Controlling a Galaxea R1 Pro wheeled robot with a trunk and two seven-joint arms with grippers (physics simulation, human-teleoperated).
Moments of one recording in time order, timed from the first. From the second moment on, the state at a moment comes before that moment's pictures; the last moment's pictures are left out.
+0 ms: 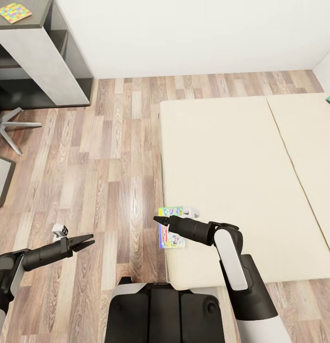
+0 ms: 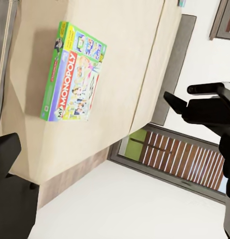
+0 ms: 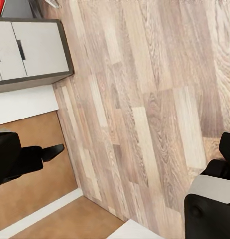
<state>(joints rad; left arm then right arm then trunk) -0.57 0.31 0.40 -0.92 0.04 0.89 -1.54 -0.53 0.17 0.12 -1.56 -0.72 1.04 0.01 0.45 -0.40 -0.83</state>
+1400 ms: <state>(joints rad) -0.57 0.31 0.41 -0.92 0.04 0.89 -1.54 -0.53 0.17 0.13 -1.55 -0.72 1.04 0.01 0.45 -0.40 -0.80</state>
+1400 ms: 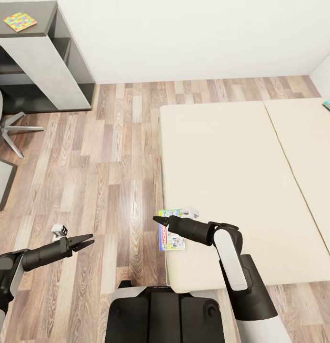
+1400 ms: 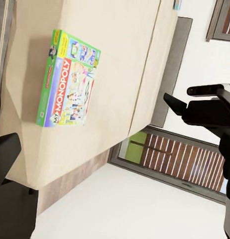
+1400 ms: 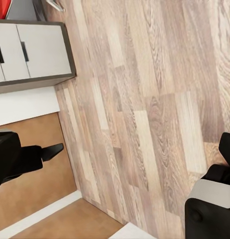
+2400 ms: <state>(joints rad) -0.57 0.31 0.41 -0.92 0.04 0.89 -1.54 -0.53 0.17 0.13 -1.56 -0.72 1.04 0.02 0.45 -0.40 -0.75</state>
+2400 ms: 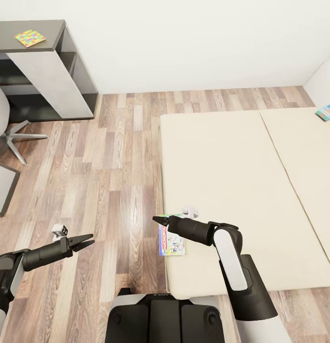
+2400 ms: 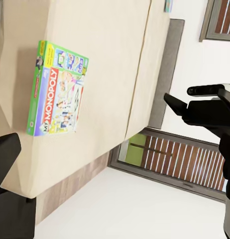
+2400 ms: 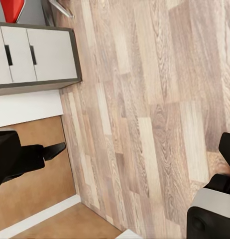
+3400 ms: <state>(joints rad) -0.57 0.31 0.41 -0.92 0.04 0.89 -1.54 -0.53 0.17 0.14 -1.56 -0.72 1.04 0.02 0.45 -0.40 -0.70</state>
